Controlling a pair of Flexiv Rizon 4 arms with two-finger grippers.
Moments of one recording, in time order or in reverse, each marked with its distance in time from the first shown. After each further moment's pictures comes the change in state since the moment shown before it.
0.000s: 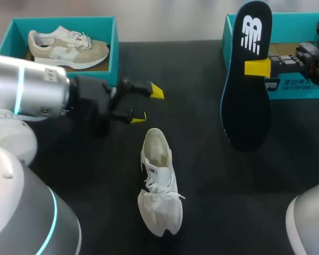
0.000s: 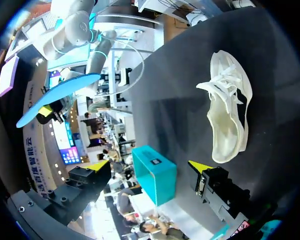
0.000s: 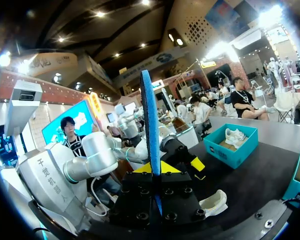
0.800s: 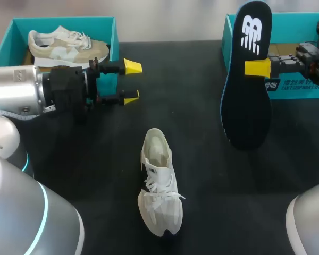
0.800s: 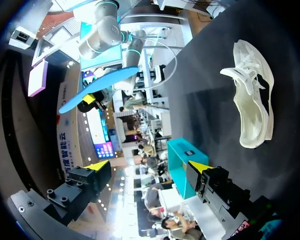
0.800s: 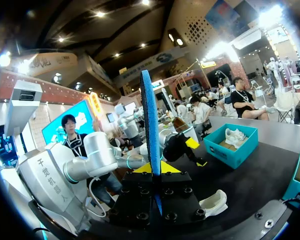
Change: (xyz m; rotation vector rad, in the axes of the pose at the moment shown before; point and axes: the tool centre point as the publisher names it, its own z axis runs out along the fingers) left arm -0.030 0.032 -0.038 -0.019 -0.331 -0.006; right arm 0.000 0.000 0.000 0.000 0.000 0.000
